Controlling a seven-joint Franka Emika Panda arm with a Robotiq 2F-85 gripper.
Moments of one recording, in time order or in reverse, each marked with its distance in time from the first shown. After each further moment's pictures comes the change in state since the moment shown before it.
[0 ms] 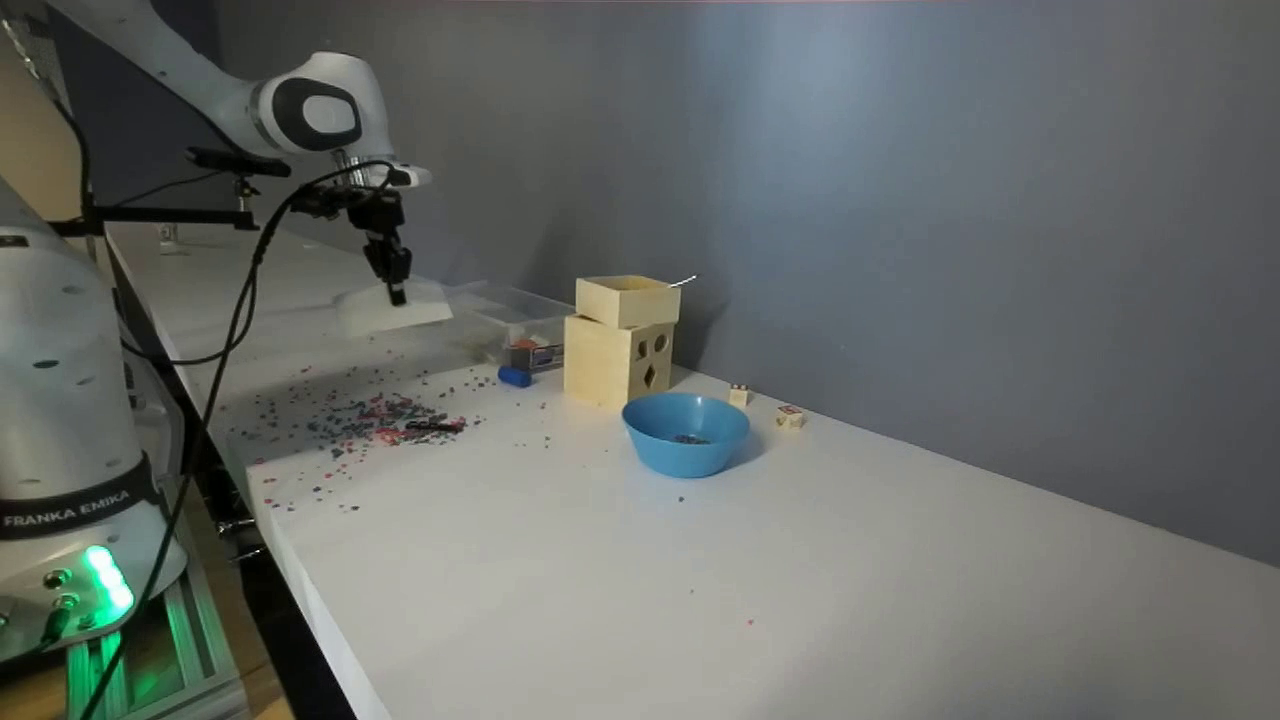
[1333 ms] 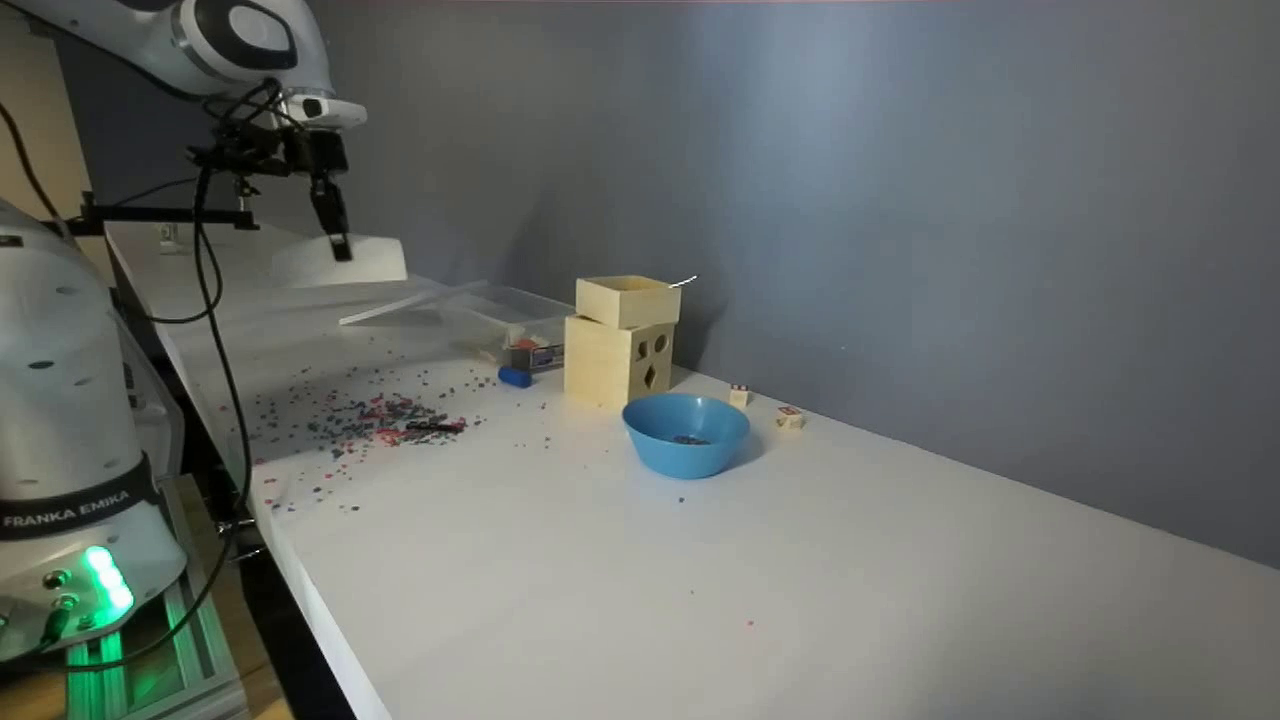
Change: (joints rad) arm -0.026 -0.208 0.138 0.100 -0.031 -0.404 0.519
